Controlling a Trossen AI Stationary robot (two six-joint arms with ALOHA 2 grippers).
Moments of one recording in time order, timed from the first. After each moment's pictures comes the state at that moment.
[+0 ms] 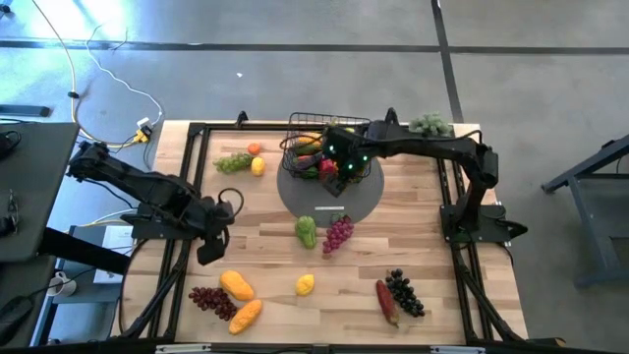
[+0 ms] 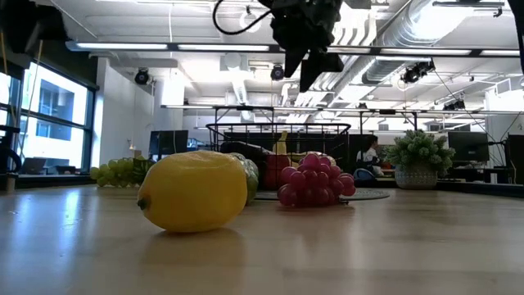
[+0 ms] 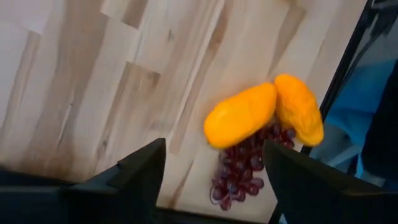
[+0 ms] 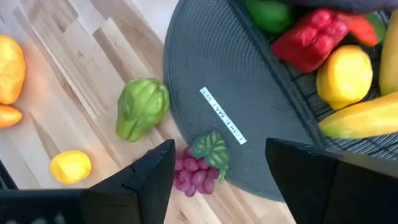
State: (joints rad) left arm -0.31 1.05 1.03 -1.22 0.10 -0.84; right arm -0.21 1.82 1.77 -1.14 -0.11 0.46
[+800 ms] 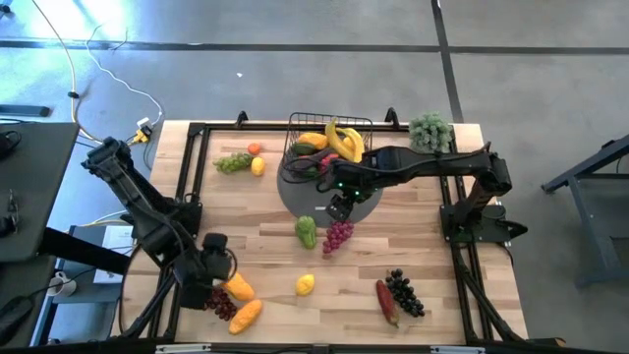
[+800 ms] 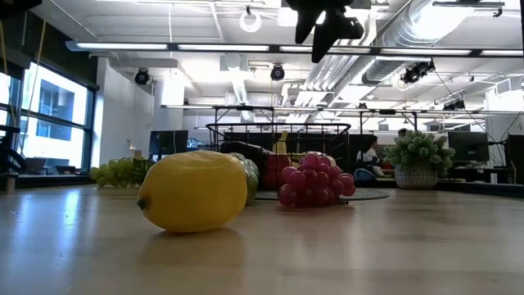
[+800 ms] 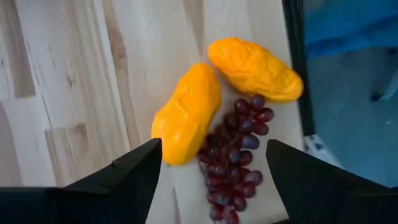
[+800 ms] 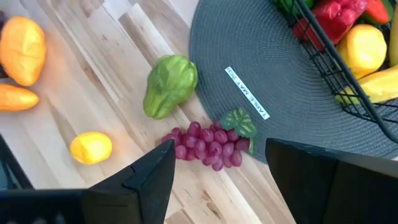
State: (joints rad) left arm -0.72 1.25 1.03 -0.98 -0.08 -0.67; right arm 0.02 1.74 1.77 -1.18 0.06 0.66
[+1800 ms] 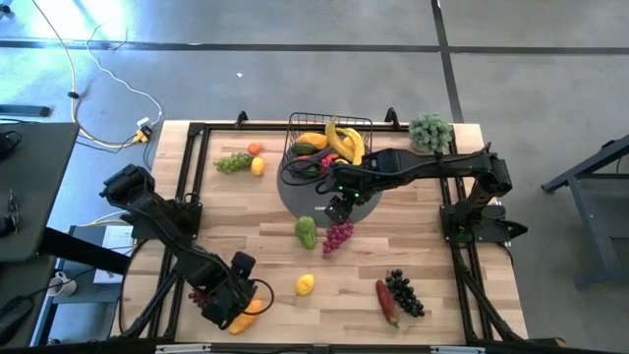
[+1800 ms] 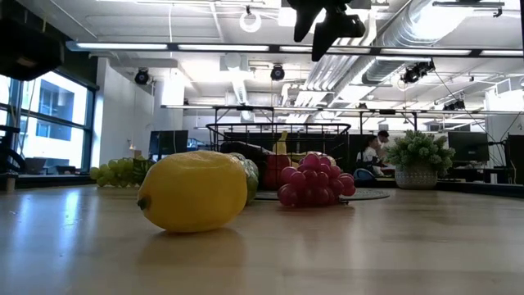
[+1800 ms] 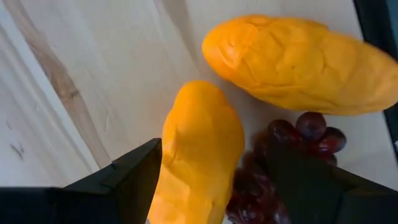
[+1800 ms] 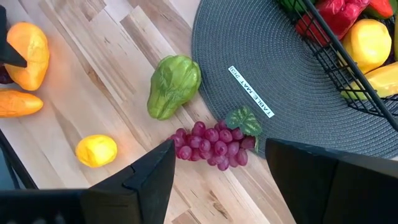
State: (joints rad) left arm -0.67 1.63 1.03 -0.78 -0.03 -0.36; right arm 0.04 1.75 1.77 -1.18 0.07 0.70
